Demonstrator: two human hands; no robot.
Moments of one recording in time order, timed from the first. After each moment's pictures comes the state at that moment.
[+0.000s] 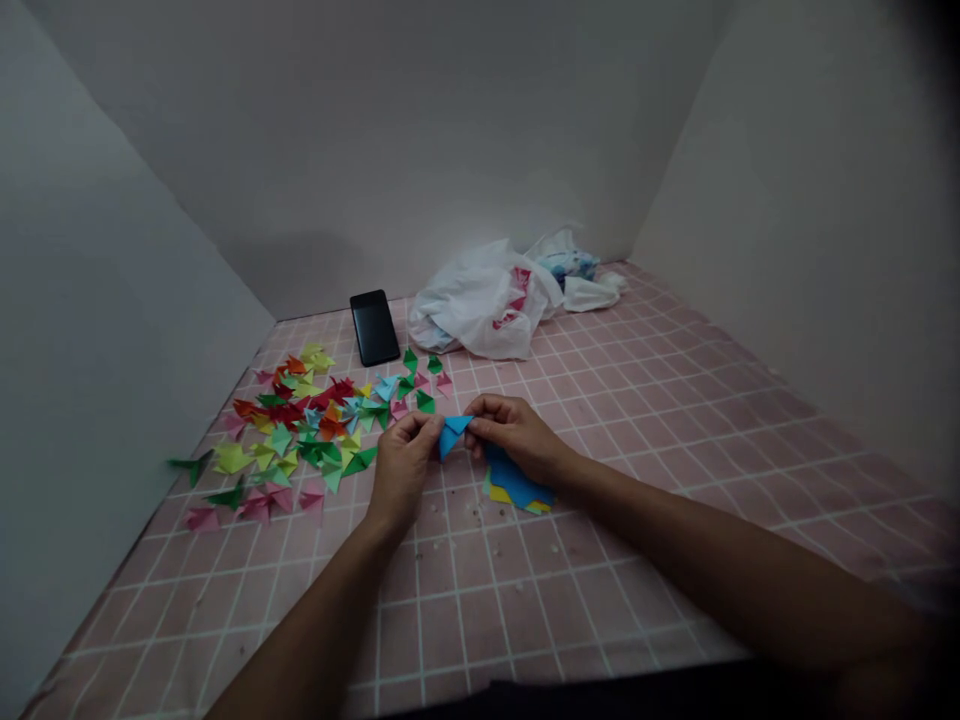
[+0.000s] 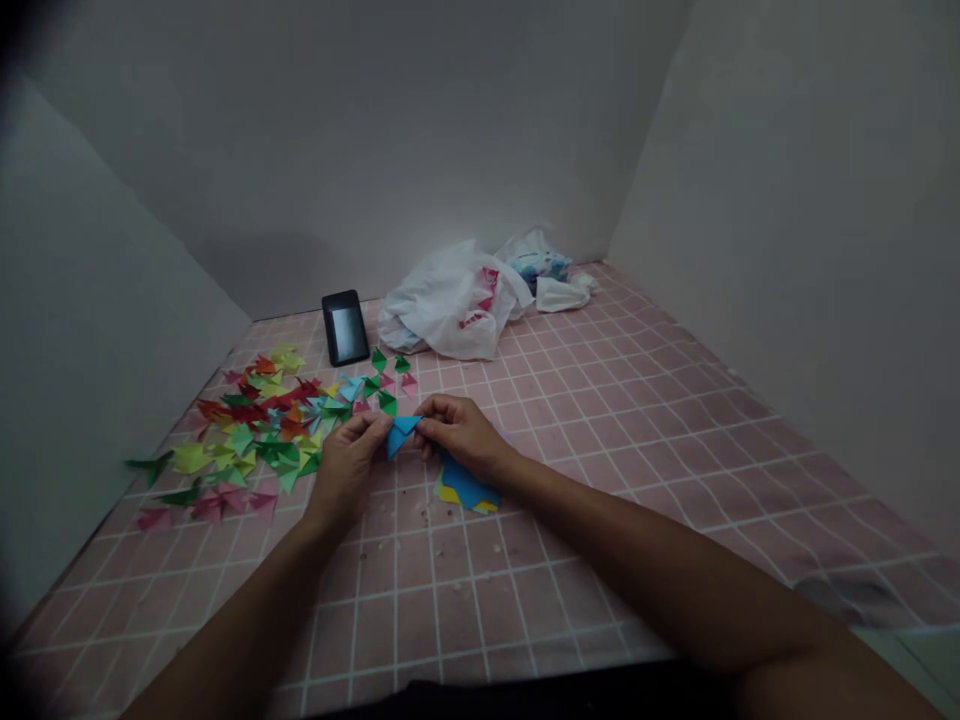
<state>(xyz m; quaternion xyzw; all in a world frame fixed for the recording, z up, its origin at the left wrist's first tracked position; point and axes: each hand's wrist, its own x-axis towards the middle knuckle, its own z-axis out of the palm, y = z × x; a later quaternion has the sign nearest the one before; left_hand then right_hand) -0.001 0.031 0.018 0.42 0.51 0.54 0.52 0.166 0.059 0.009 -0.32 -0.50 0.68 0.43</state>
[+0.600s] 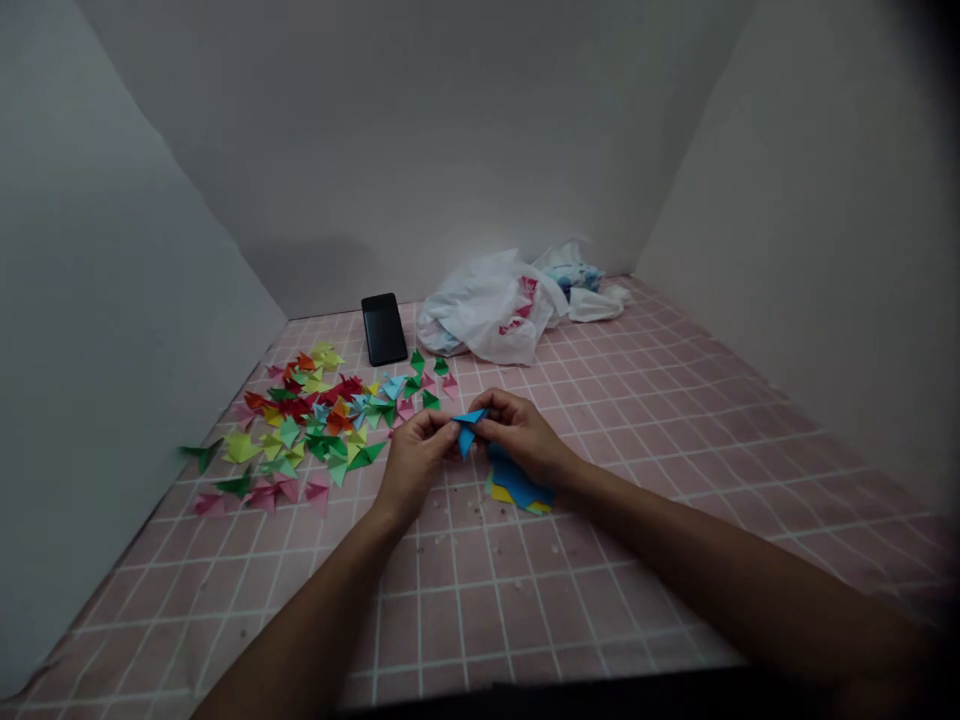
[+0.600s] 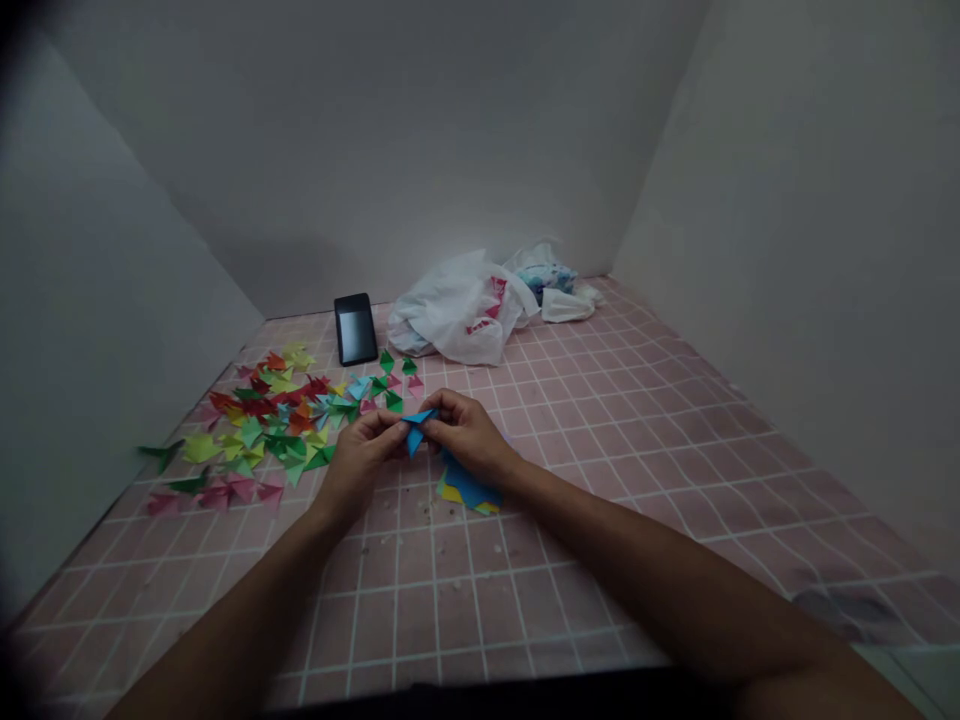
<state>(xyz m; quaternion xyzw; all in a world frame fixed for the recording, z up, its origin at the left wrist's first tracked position) 0.000 0.031 0.022 0.43 0.48 0.52 0.55 0.164 0.054 0.018 -0.34 -0.53 0.63 0.46</state>
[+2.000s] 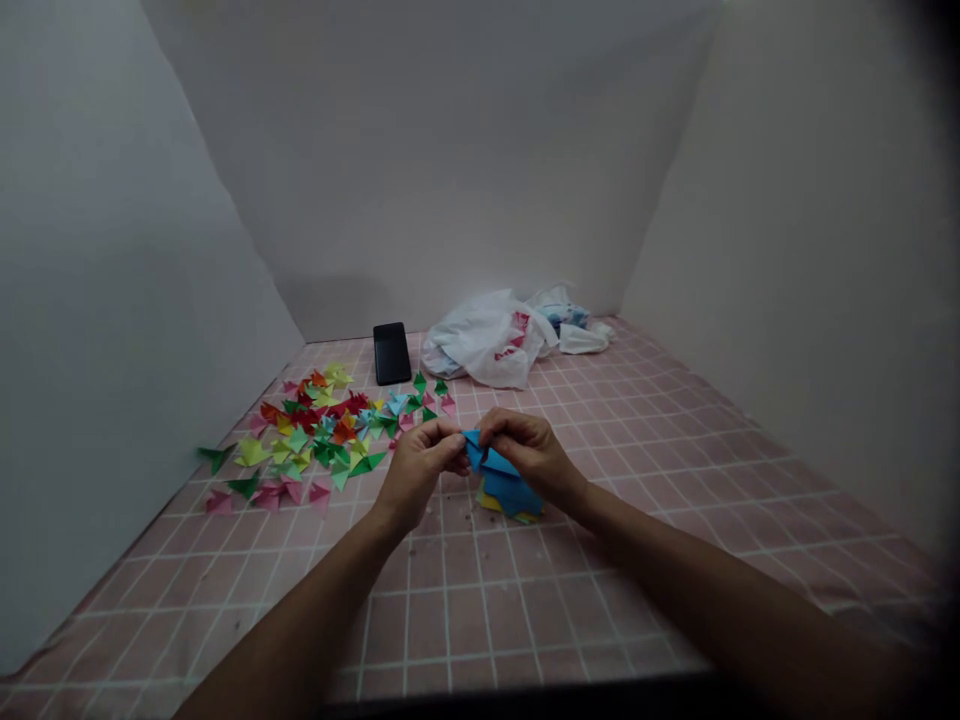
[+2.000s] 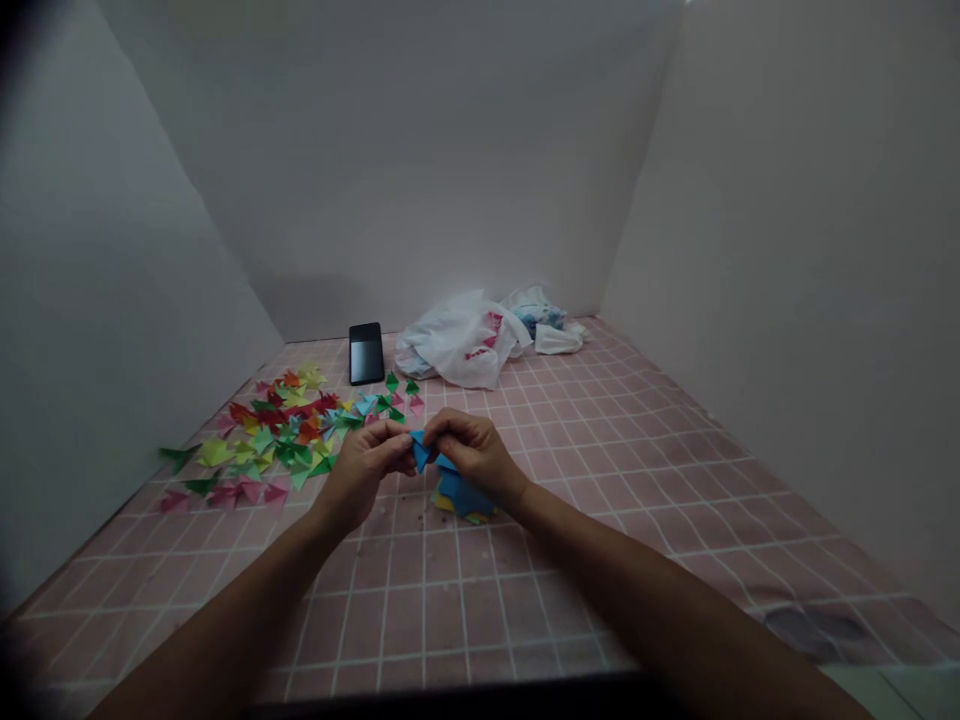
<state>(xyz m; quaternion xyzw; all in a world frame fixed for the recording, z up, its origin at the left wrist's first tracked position) 0.010 0.011 0.044 0.47 0.42 0.52 0.58 0.184 0.036 0.033 -0.21 -0.66 0.50 0.53</state>
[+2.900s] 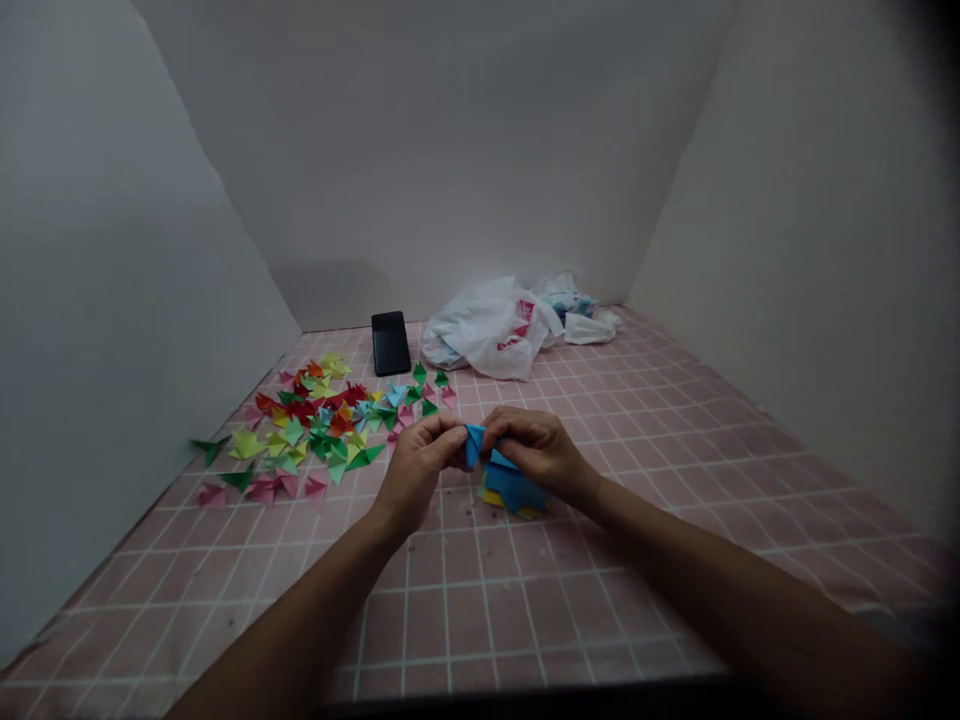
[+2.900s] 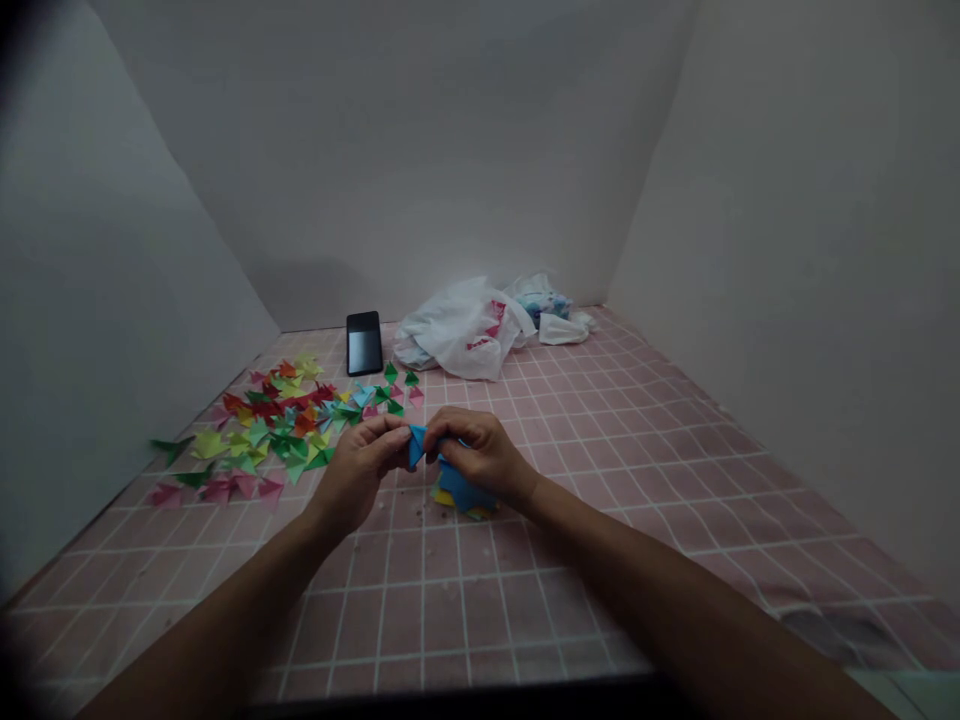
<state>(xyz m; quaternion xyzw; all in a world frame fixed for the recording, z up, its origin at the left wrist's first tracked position) 0.013 0.008 0.045 0.46 0.41 0.52 0.59 0.194 0.037 0.033 -0.18 -0.76 0.40 0.48</state>
